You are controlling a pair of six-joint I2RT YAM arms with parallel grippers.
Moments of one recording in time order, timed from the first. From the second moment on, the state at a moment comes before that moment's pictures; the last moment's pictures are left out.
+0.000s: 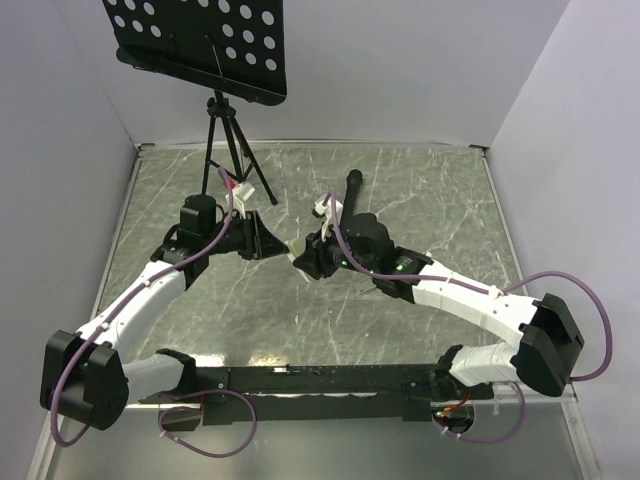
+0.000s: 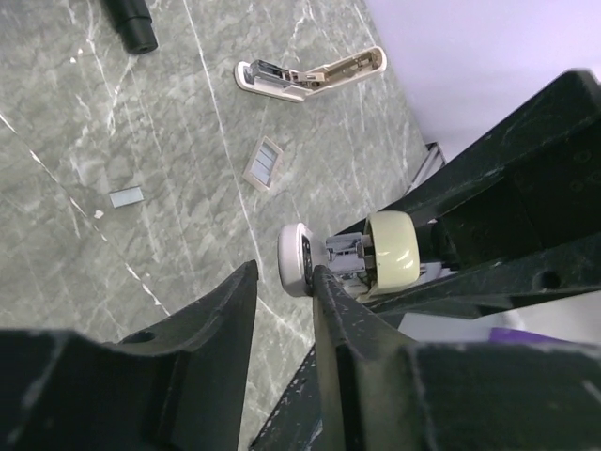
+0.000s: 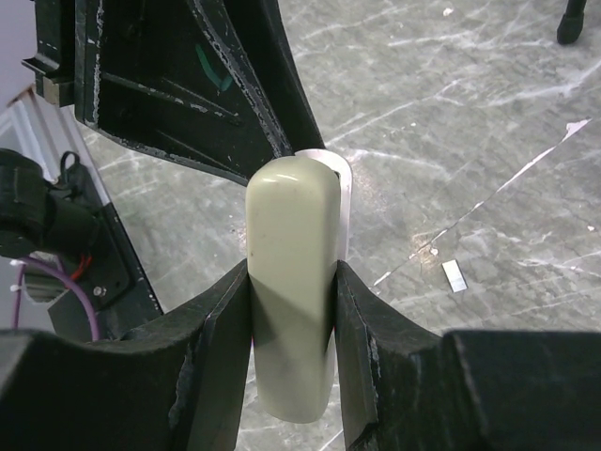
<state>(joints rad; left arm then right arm) -0.33 1.15 0.79 -0.07 0.75 -0.53 0.88 1.27 0.92 0.00 -0.20 0.25</state>
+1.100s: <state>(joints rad) -0.24 1.22 0.70 0.04 0.86 -0.62 1.00 1.50 1.24 -0.16 0.15 0.22</state>
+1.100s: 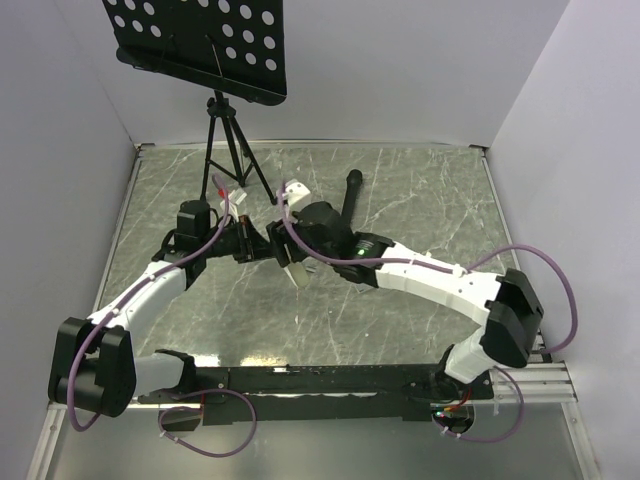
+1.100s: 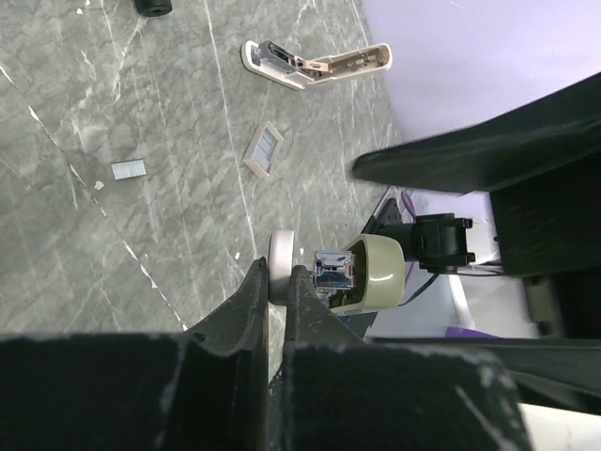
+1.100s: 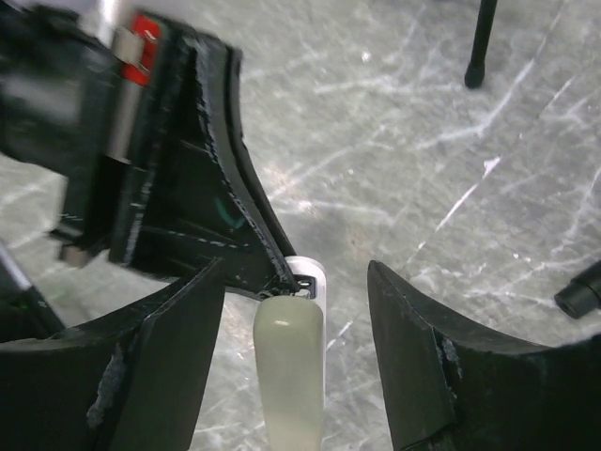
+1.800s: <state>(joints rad) -0.16 1.21 0.71 -0.07 0.77 -0.58 1.04 1.48 1.19 -0.21 0.23 0.22</state>
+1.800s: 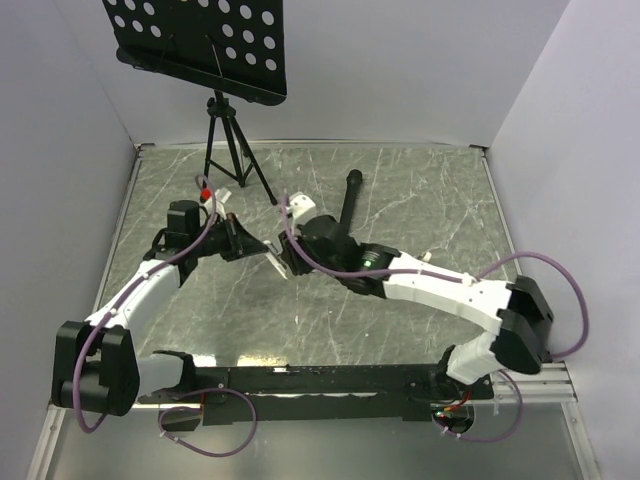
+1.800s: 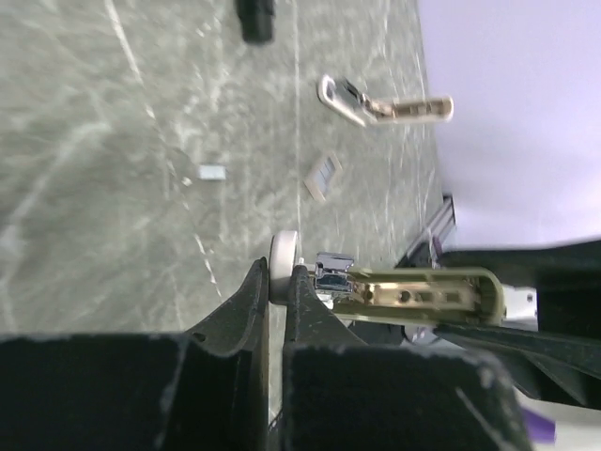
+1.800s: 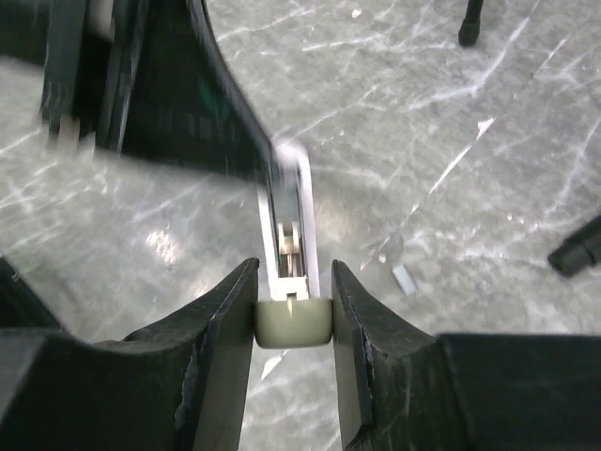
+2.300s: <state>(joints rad) -0.12 1.21 0.65 -0.03 0.74 -0.60 1.04 1.34 0.85 -0.09 0.20 0.38</state>
